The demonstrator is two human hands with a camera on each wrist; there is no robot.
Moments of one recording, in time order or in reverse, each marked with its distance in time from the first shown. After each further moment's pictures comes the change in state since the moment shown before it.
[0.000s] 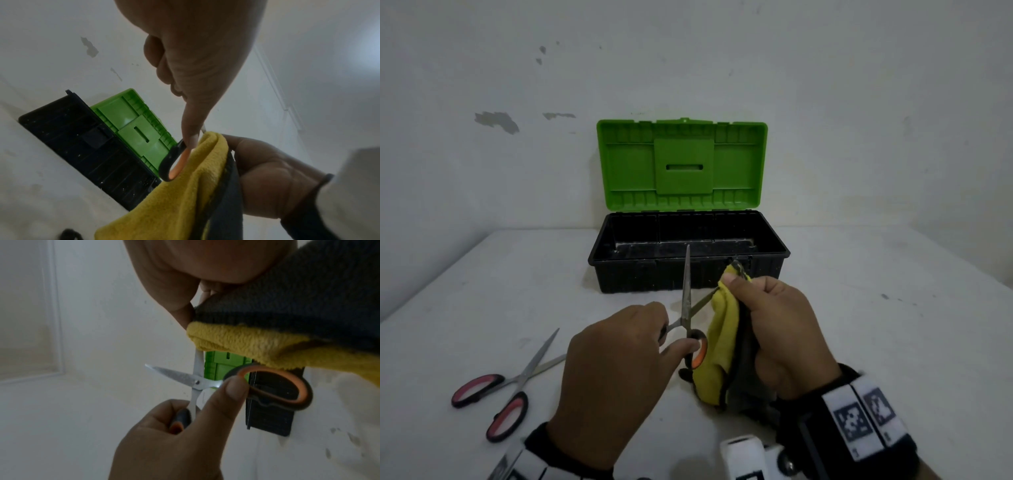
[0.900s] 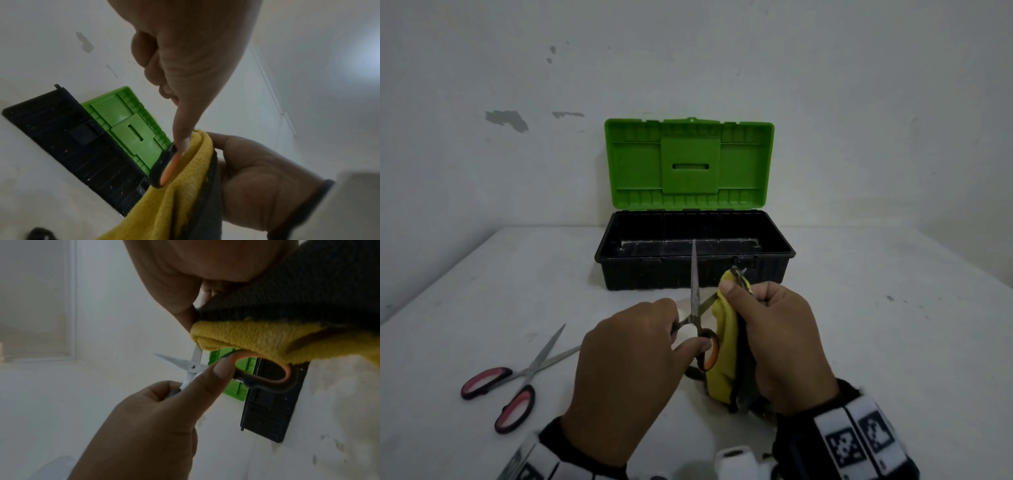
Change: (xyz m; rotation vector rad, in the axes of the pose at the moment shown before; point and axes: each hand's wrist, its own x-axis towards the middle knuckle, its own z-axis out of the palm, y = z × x) left_hand 0.005 0.014 -0.007 0.033 -0.127 -0.137; right_hand -0.018 0.001 0.003 -0.150 0.011 -0.113
